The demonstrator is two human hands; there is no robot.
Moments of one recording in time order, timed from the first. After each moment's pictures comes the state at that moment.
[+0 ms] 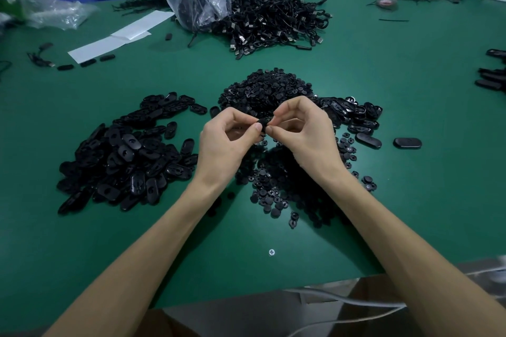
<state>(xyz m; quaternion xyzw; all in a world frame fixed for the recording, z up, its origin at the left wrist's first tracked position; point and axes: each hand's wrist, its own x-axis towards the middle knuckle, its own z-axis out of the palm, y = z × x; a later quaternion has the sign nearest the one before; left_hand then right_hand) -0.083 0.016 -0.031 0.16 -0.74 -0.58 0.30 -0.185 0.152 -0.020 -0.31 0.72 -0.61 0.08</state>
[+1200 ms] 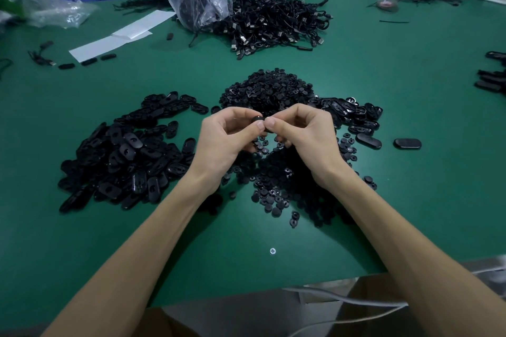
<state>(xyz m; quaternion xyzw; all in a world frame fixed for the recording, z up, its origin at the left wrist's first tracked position) -0.079 0.012 -0.016 0.14 -0.70 -0.66 0.25 -0.186 0.151 -0.022 -0.29 0.66 -0.68 0.14</state>
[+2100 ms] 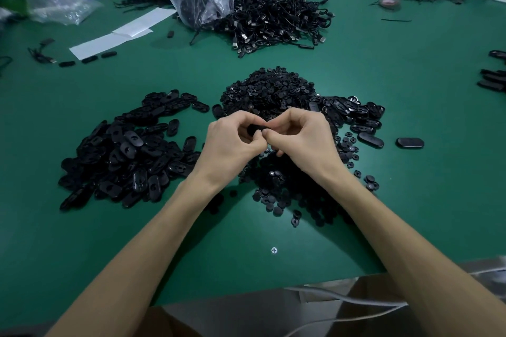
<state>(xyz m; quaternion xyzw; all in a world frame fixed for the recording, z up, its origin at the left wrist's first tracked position) -0.081 0.009 -0.026 0.14 -0.85 -0.44 0.26 -0.179 0.148 -0.022 -0.31 0.72 -0.61 0.12</state>
